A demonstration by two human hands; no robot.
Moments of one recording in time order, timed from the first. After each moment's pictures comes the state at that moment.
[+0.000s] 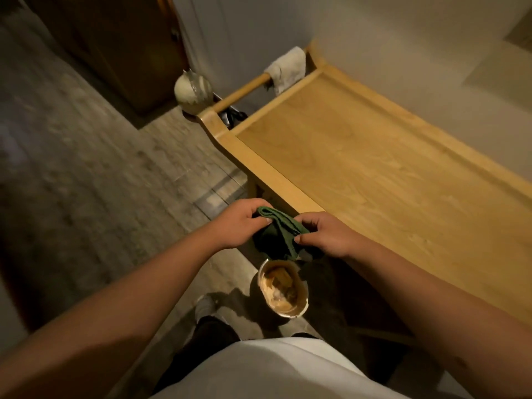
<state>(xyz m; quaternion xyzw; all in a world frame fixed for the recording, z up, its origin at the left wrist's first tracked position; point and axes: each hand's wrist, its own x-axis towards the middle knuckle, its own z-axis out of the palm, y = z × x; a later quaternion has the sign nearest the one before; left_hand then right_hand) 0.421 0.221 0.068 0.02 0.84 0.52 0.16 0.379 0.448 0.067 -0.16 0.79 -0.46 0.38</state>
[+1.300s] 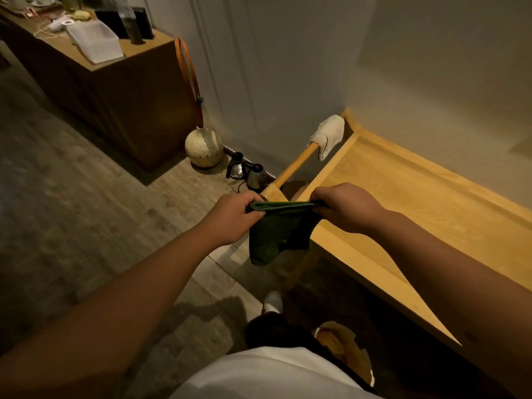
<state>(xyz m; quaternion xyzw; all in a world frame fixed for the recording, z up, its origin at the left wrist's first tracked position) 0.261 -0.074 0.113 0.06 0.90 0.42 0.06 0.201 0.187 0.139 -0.32 0.94 -0.08 0.07</state>
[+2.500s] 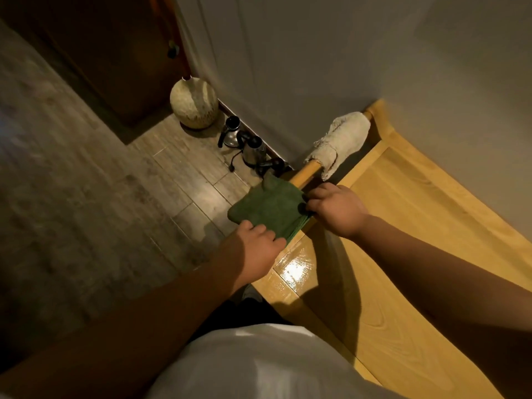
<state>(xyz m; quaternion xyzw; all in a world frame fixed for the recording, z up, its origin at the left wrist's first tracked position) 0.049 0.027 -0.023 0.23 0.96 0.05 0.14 -0.087 0.236 0.001 -0.43 0.89 0.05 0.14</state>
